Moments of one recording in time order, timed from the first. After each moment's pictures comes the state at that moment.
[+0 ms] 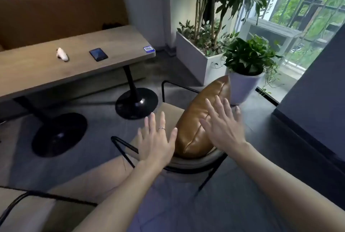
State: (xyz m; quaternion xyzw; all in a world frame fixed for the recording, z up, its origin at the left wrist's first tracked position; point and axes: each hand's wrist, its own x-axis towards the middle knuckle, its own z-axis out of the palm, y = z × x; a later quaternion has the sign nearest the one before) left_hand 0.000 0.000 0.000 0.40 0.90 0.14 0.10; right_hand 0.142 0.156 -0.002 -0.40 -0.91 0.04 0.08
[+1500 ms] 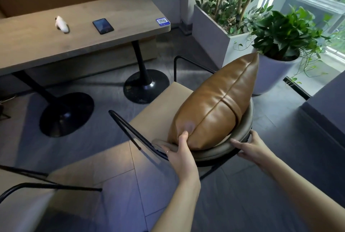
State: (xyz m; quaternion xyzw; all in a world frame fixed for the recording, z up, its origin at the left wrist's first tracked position) left_hand 0.021 0.055 -0.093 -0.22 0.59 0.71 0.30; right_hand 0.143 0.212 -0.142 -0.56 -0.57 0.59 0.10
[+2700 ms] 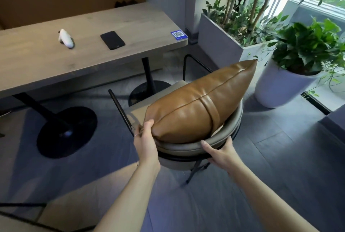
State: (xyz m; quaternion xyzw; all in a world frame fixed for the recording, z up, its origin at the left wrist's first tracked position) left_hand -0.242 0.055 -0.109 -0.15 0.63 0.71 0.27; right_hand -0.077 0.187 -0.173 -0.55 -0.56 0.61 0.11
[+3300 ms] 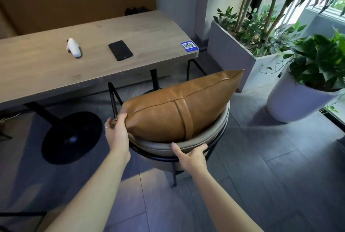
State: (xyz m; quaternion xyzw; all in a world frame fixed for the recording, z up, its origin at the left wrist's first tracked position) left_hand -0.370 0.067 -0.097 -0.16 0.70 0.67 0.18; right_hand -0.215 0.171 -0.175 -0.55 -0.57 0.60 0.06
